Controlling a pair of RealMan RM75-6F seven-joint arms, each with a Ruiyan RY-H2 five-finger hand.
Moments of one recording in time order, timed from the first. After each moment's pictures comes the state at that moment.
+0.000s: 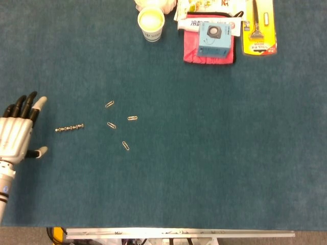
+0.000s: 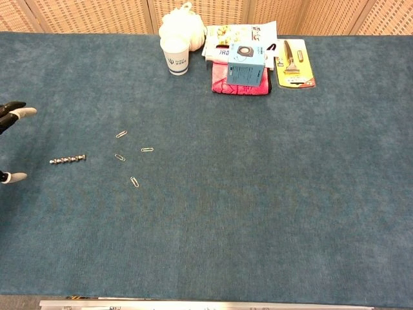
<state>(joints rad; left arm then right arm) -0.22 -1.32 -0.01 -1.51 1.39 1.21 0.27 0.13 -1.02 0.07 -1.71 -1.42 1.37 -0.12</state>
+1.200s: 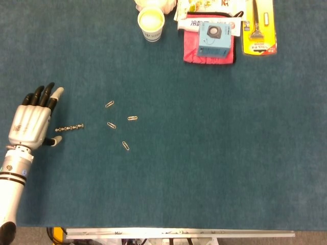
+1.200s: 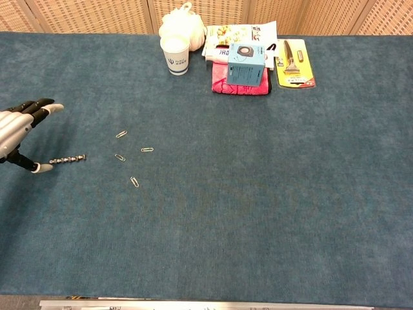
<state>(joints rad) -0.32 -1.43 -0.05 -1.42 1.29 1.12 0.33 0.13 -1.03 0.06 -1.71 -1.42 1.37 -0.14</state>
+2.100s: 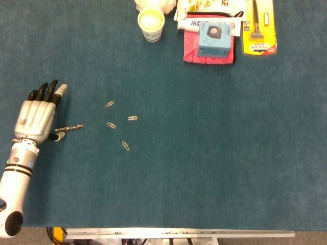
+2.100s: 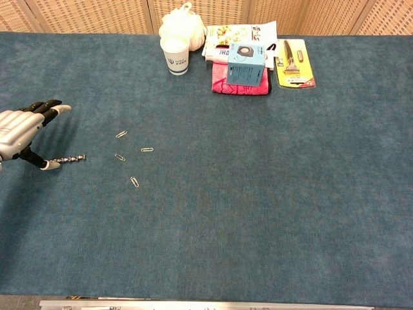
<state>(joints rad) -0.36 -1.49 -0.06 -1.34 1.22 1.07 0.35 0.13 -1.02 0.07 -1.71 -1.41 1.37 -0.13</state>
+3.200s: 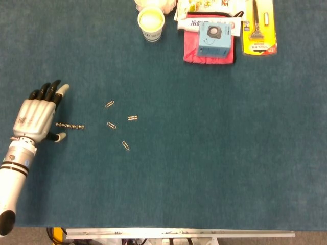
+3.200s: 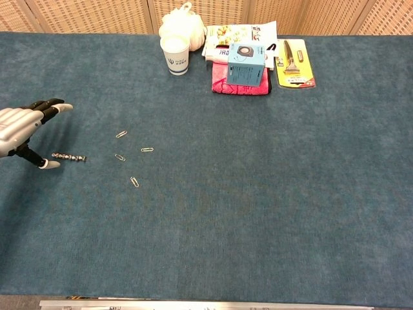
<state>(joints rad) -0.39 -1.40 -0.04 -1.43 1.23 1.01 0.28 0.13 -1.02 0.07 -1.71 -1.41 1.37 -0.13</state>
